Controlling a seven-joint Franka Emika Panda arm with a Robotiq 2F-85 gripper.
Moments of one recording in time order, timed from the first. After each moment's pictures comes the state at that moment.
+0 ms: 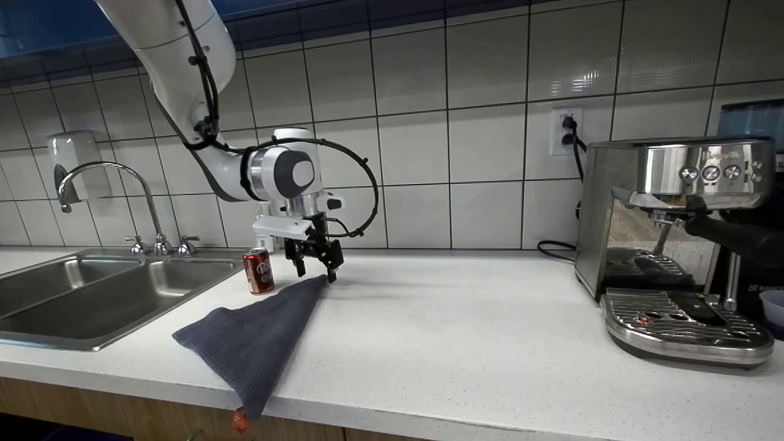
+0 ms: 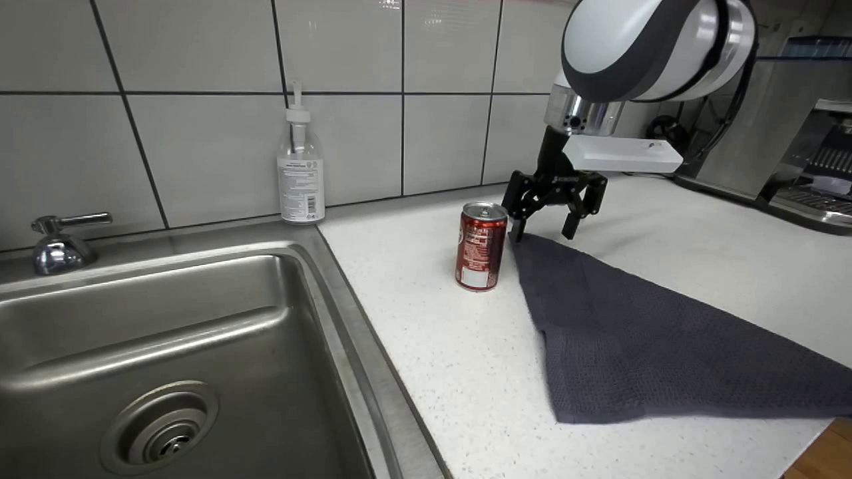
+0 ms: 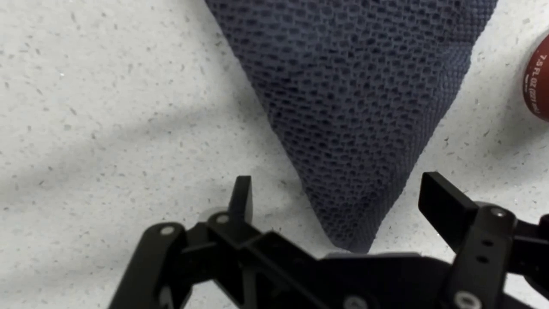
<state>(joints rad) 0.05 0.52 -0.03 -1.93 0.06 2.54 0.15</state>
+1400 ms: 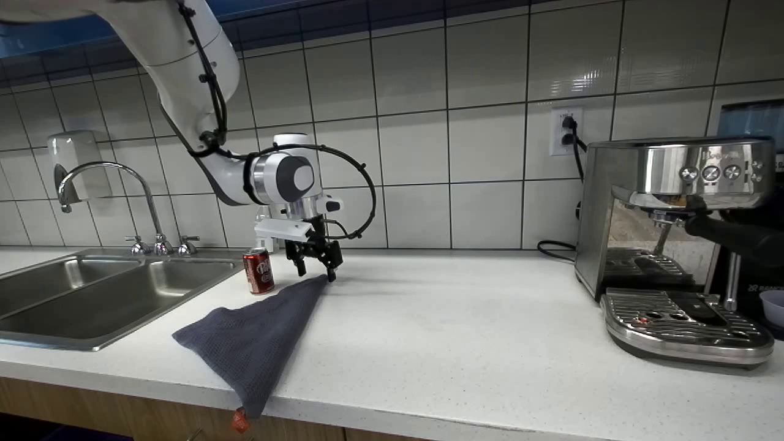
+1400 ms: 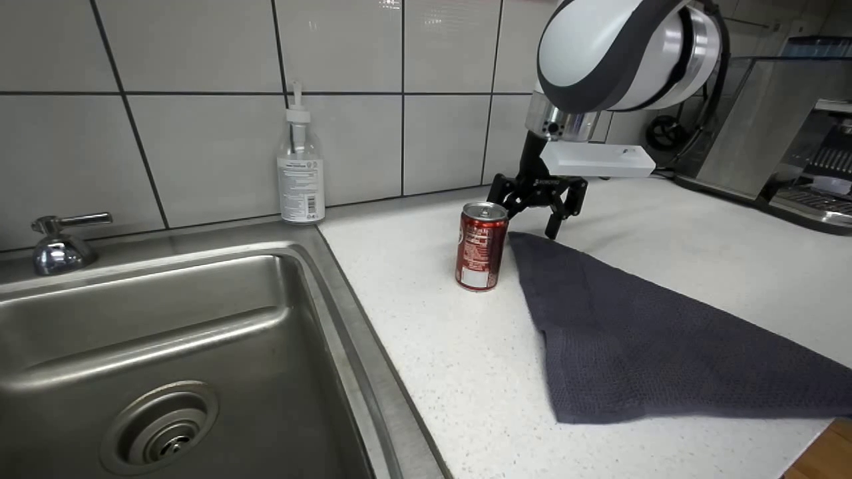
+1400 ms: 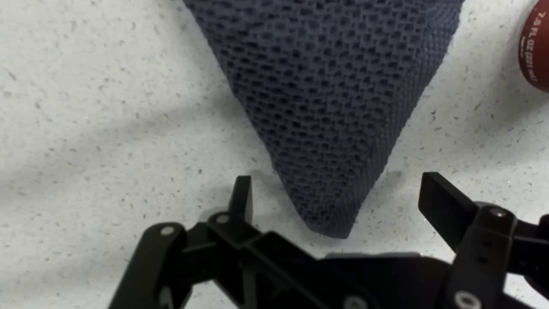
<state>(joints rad) 0.07 0.58 -0.04 -1.85 0.05 2.54 0.17</state>
